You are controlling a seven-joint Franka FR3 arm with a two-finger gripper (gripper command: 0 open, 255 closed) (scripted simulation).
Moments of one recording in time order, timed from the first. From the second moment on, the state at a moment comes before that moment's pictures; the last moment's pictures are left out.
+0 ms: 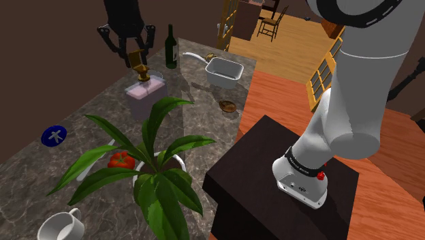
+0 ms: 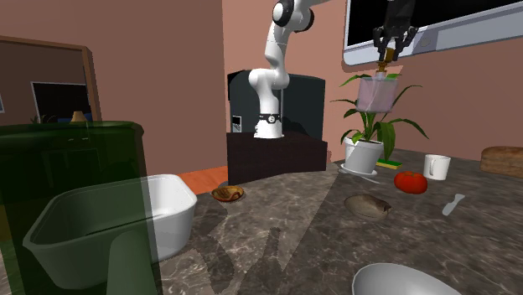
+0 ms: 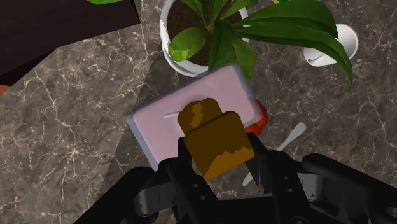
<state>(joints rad) 0.36 0.36 0.10 -1.36 0.13 1.51 0.70</state>
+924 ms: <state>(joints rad) 0.38 0.38 0.11 -1.51 0.13 1.68 0.70</state>
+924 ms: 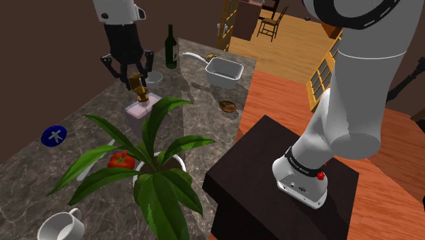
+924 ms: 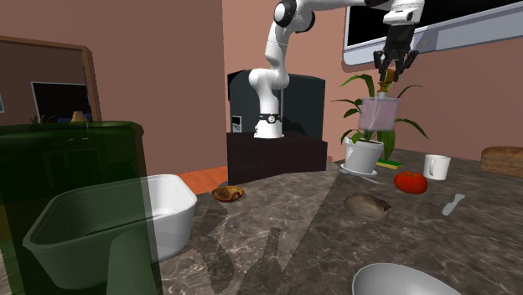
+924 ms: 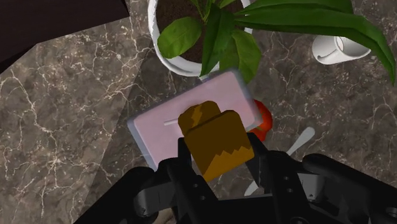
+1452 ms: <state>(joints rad) 0.38 0.40 0.11 -1.58 0.13 1.78 0.69</state>
